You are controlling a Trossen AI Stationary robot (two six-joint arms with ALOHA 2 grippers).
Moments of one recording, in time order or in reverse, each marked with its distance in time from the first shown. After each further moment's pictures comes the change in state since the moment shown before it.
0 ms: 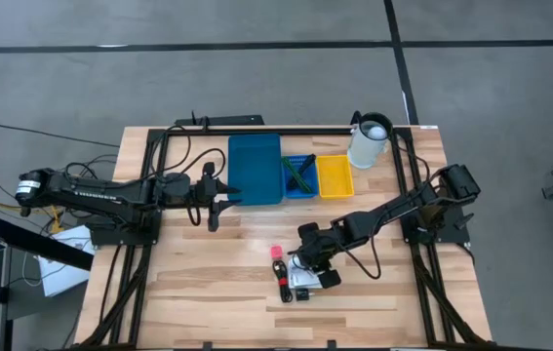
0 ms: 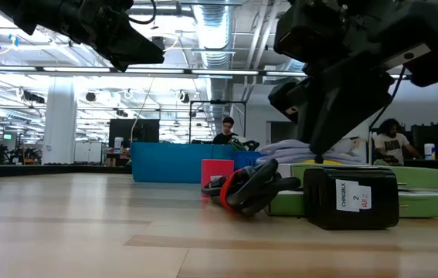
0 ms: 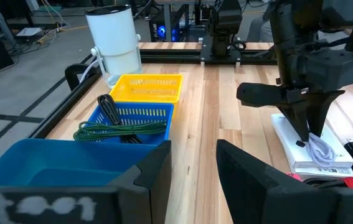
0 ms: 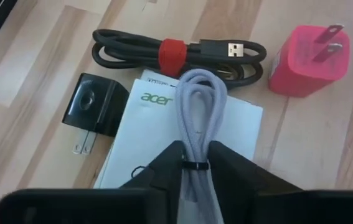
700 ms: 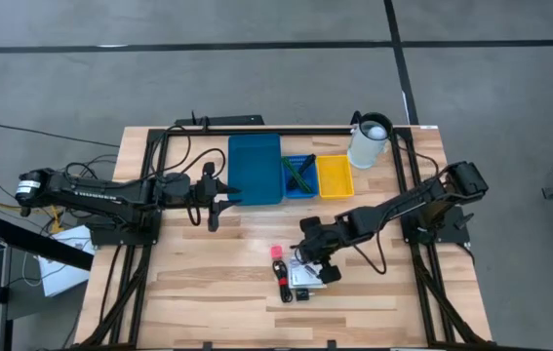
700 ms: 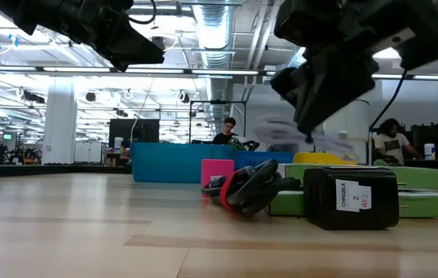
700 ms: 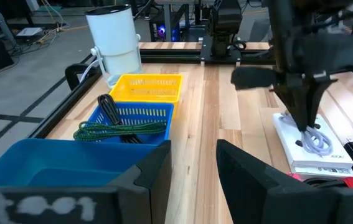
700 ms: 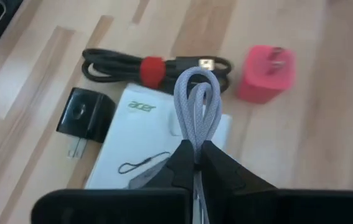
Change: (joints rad) left arm 0.000 0.000 0.000 0.000 0.000 0.000; right arm -0.019 -0.074 0.000 -0.037 0.053 0.000
